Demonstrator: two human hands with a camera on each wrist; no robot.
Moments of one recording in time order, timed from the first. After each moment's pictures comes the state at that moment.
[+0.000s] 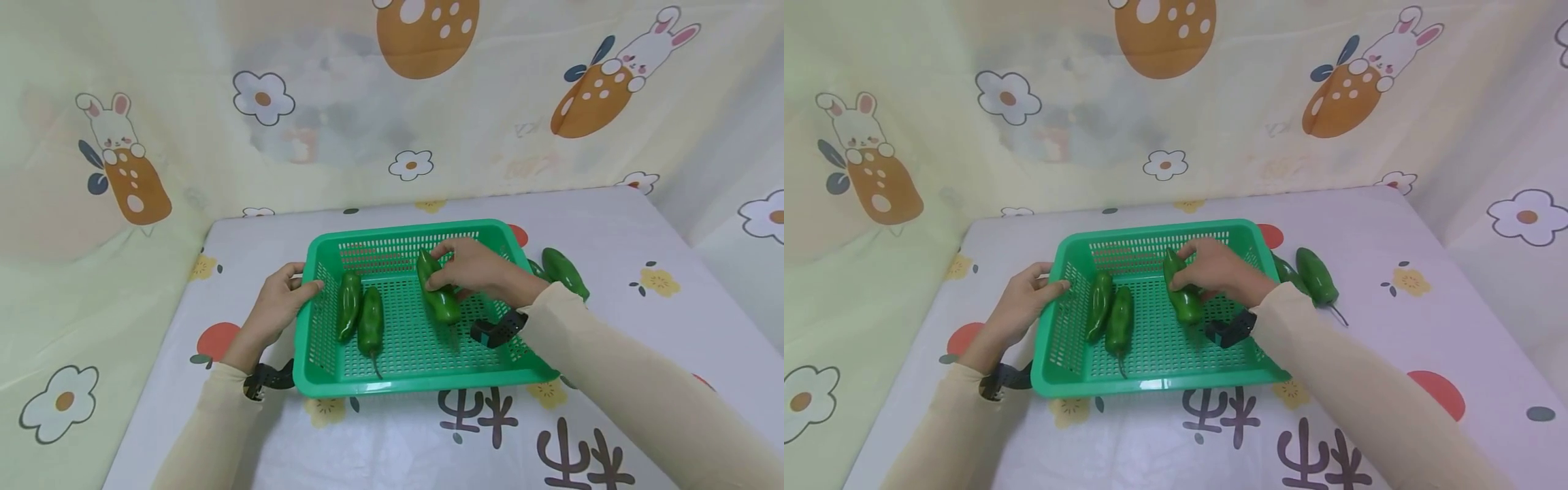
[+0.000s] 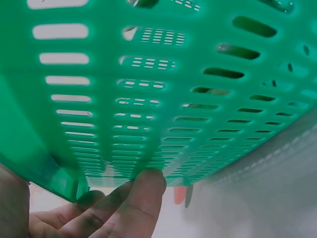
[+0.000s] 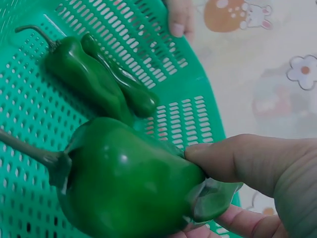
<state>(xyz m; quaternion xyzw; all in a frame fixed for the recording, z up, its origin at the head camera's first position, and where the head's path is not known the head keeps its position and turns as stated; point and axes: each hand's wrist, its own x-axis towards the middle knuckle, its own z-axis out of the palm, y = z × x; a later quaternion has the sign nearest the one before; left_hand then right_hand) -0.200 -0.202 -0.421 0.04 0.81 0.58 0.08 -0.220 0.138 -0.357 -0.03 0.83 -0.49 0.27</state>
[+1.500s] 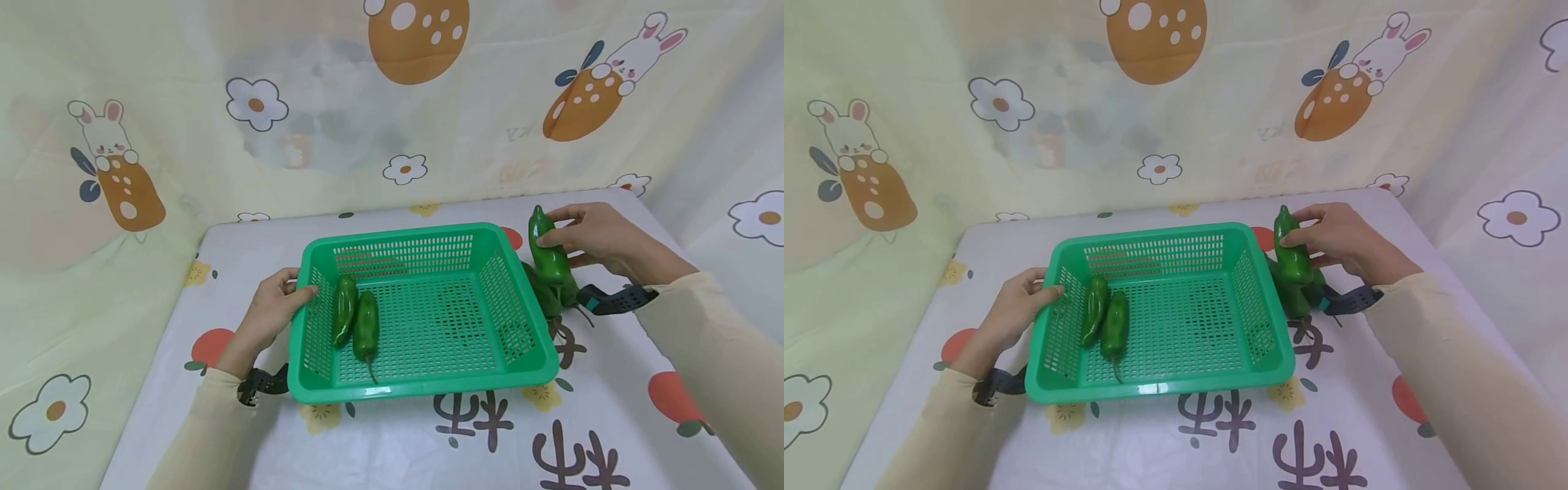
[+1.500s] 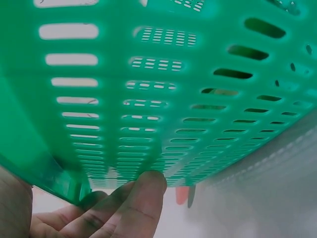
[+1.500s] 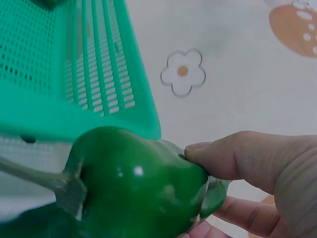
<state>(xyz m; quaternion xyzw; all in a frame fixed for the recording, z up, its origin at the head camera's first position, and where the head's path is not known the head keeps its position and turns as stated) -0.199 -0.200 -0.416 0.03 0.82 0.57 0.08 -0.230 0.300 -0.333 0.03 0.89 -0.42 0.16</state>
